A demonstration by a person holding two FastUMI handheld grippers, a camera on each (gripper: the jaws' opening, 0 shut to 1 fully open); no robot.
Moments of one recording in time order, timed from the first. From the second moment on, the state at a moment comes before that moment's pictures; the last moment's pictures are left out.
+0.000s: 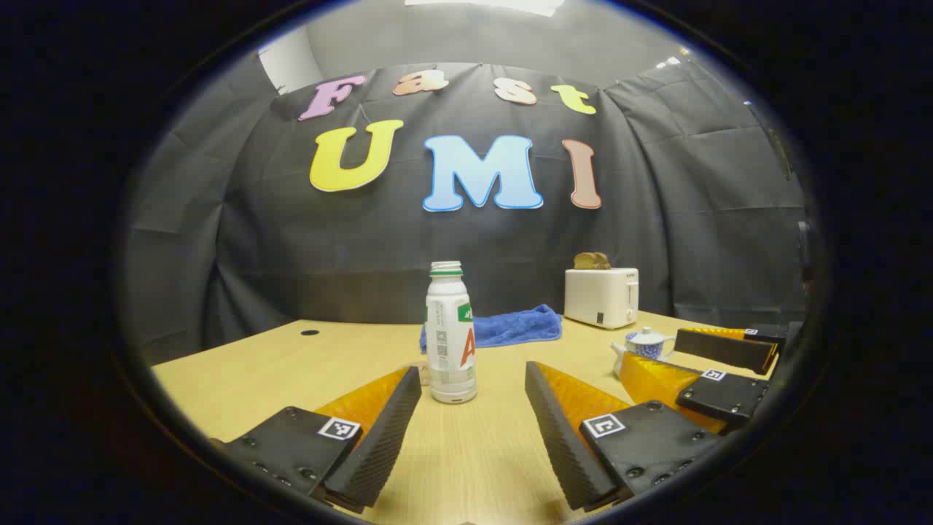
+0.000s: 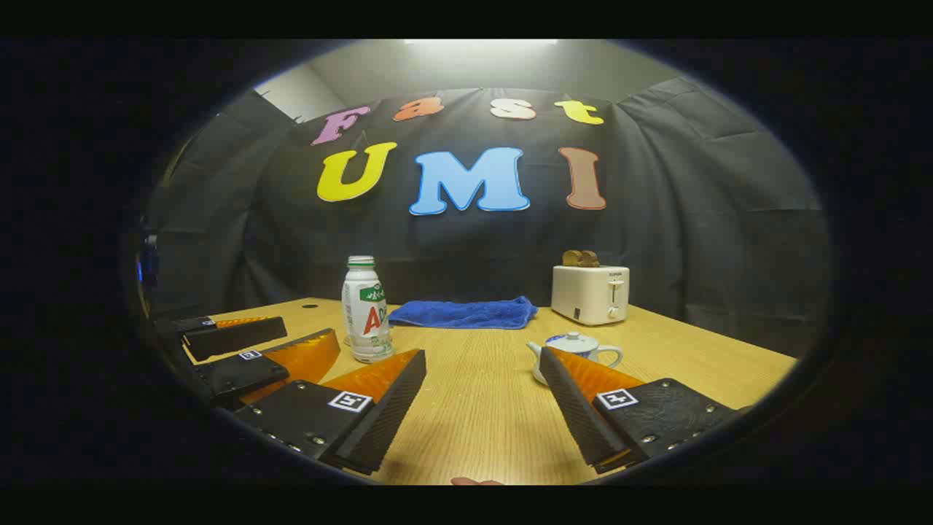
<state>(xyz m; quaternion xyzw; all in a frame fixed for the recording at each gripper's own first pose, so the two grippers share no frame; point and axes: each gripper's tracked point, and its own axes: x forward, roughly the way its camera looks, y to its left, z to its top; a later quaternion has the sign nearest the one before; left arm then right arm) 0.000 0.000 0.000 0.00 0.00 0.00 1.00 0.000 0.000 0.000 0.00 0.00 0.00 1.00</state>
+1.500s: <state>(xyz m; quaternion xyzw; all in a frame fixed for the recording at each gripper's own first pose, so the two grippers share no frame) 0.108 0.009 0.039 -0.02 -0.01 -0.05 1.00 0.109 -0.099 0.002 -0.01 0.07 -0.04 1.00</state>
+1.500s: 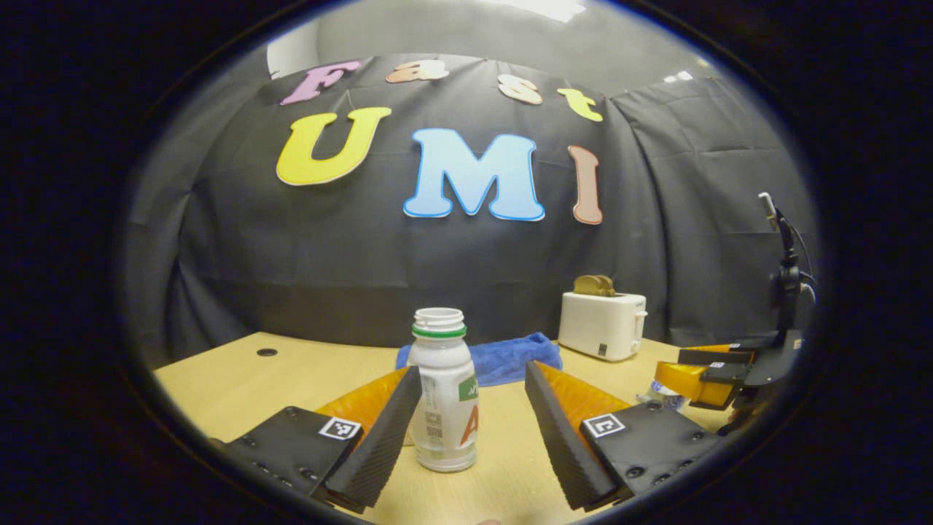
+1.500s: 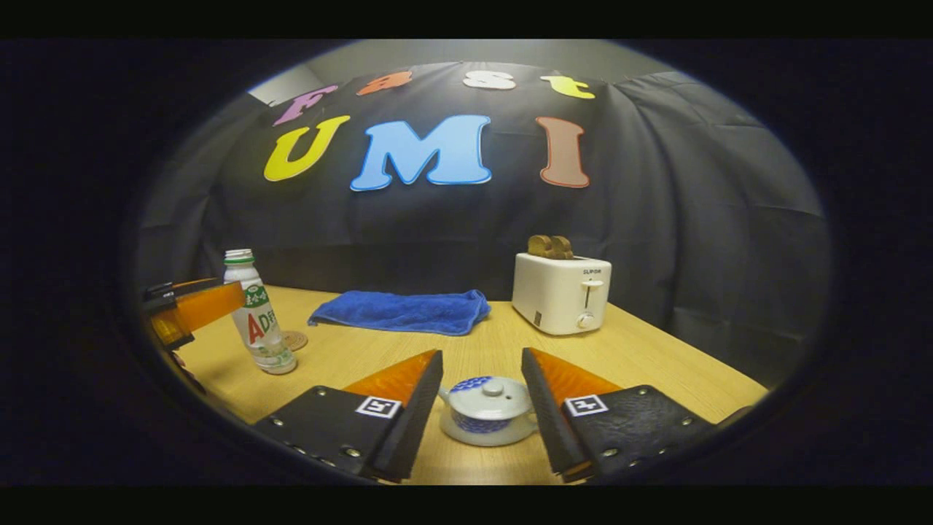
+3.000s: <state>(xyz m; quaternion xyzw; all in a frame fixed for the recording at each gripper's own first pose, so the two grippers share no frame) 0.117 0.018 0.019 -0.02 0.01 -0.03 1.00 0.090 -0.077 0.022 -0.04 0.02 0.01 1.00</state>
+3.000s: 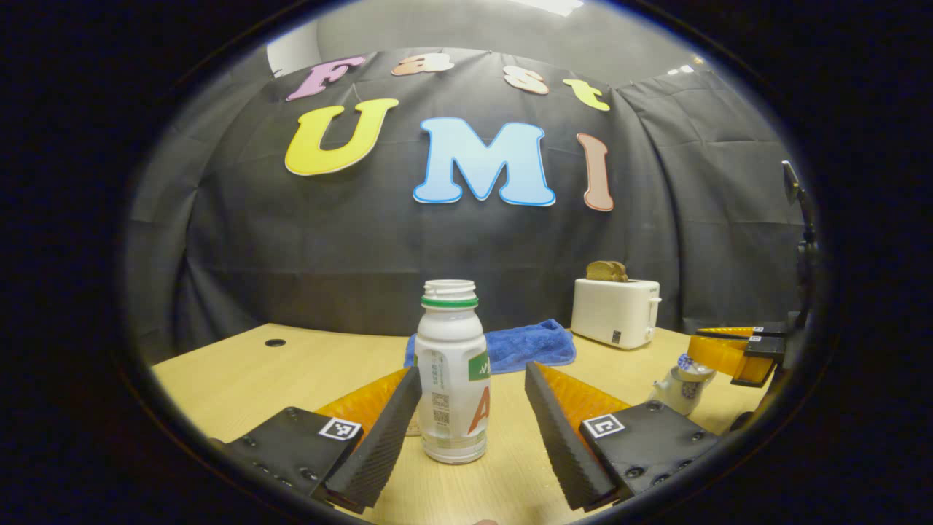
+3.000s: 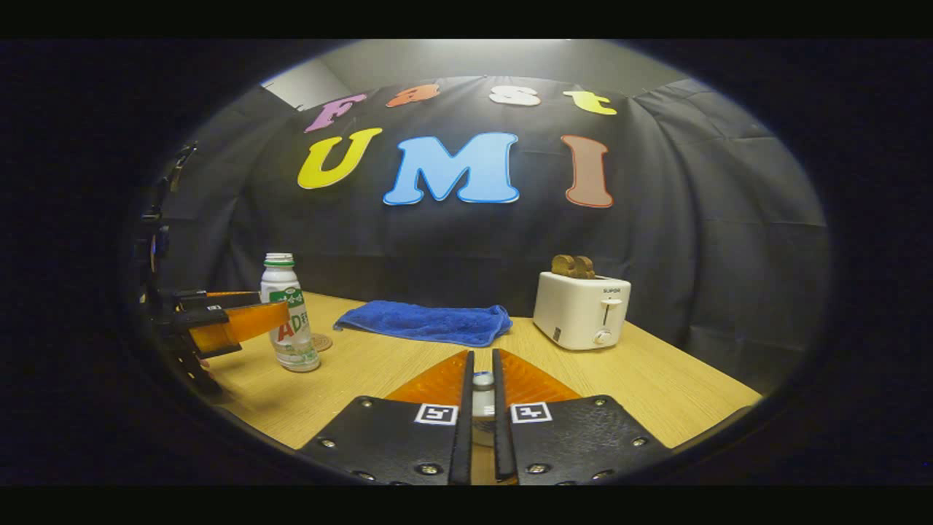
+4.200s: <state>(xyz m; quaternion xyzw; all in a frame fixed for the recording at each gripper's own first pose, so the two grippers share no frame) 0.164 0.019 -0.007 0.02 0.06 -0.04 1.00 0.094 -0.092 0.013 -0.02 0.03 0.00 1.00</state>
